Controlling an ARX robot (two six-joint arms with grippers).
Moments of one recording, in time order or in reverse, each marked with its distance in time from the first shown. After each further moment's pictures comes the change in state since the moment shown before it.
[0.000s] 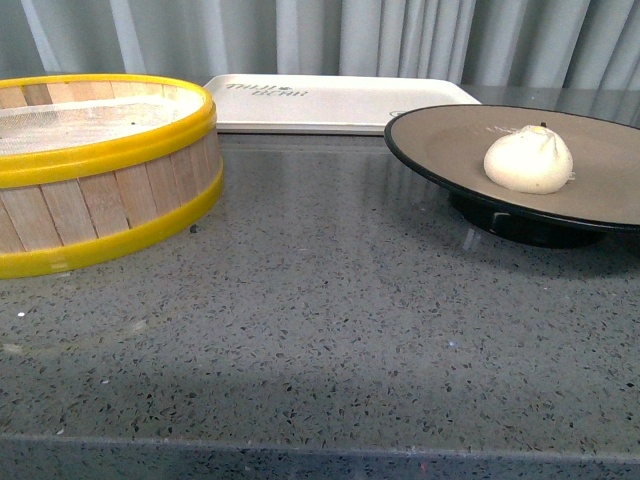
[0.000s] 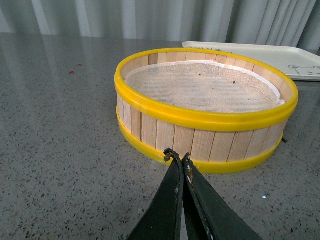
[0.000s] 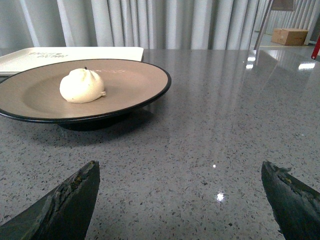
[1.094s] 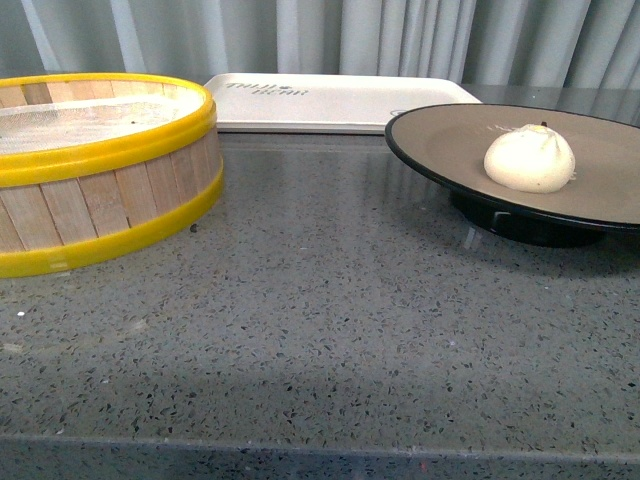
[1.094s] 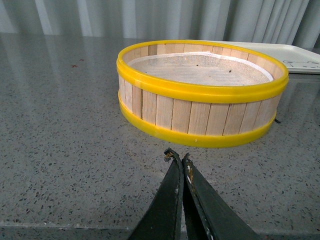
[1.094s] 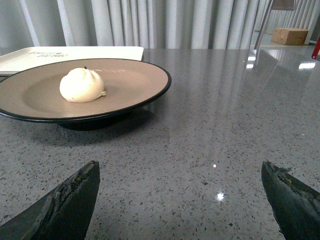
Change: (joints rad) left arm 0.000 -0.370 -0.080 -0.270 0.000 0.000; right arm 0.000 0.000 0.000 0.000 0.000 0.000
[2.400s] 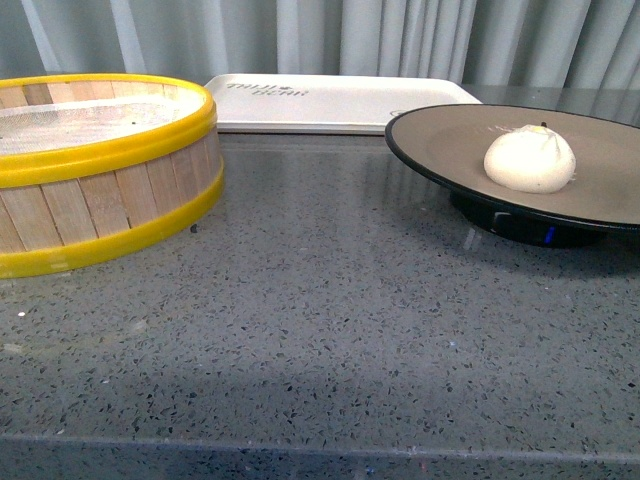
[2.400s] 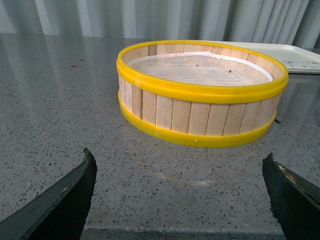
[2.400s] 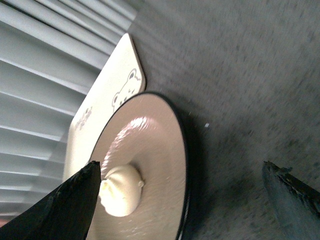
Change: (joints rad) left arm 0.000 0.000 0.000 0.000 0.000 0.000; right arm -0.155 1.070 0.577 0.169 -0.288 0.912
